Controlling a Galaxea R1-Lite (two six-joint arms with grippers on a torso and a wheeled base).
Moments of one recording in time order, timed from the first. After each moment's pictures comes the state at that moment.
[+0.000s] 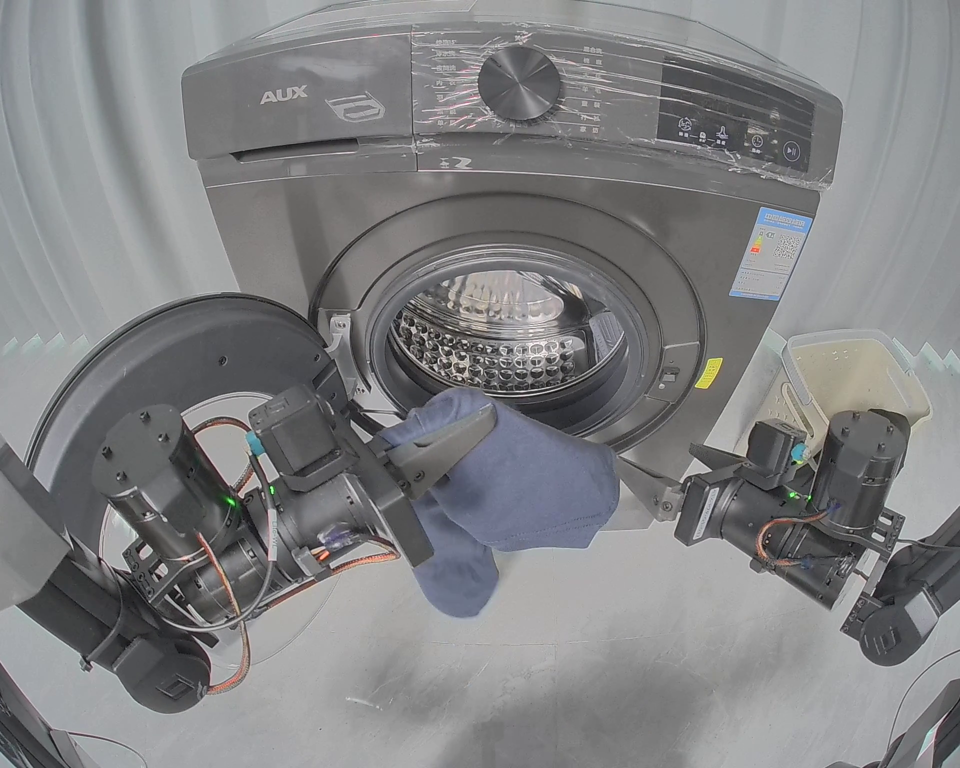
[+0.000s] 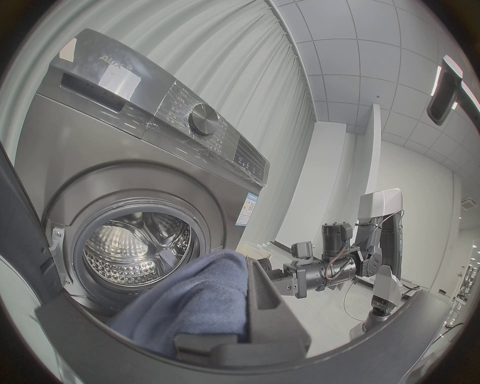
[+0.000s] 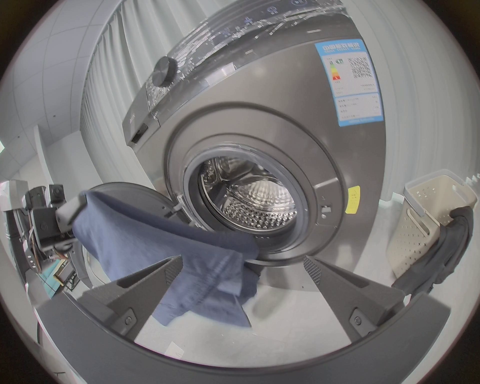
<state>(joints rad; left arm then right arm) -0.65 1.79 -0.50 -1.55 -0.33 -0.18 0.59 1.73 -0.45 -1.17 -0.11 0.24</state>
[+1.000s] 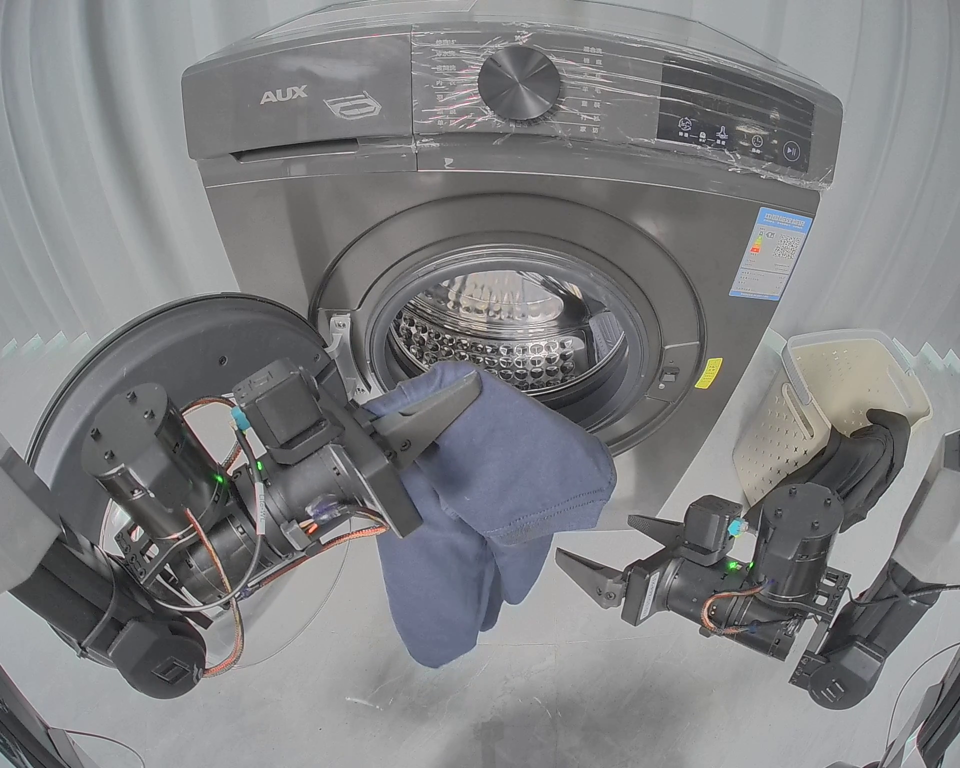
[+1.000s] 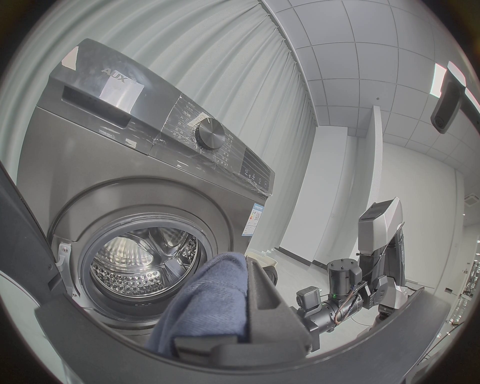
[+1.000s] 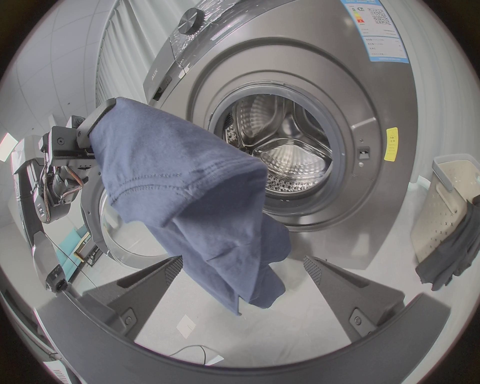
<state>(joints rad) -0.62 1.78 -0.53 -1.55 -0.33 -0.19 0.67 1.93 -0.35 -1.38 -0.02 0.23</state>
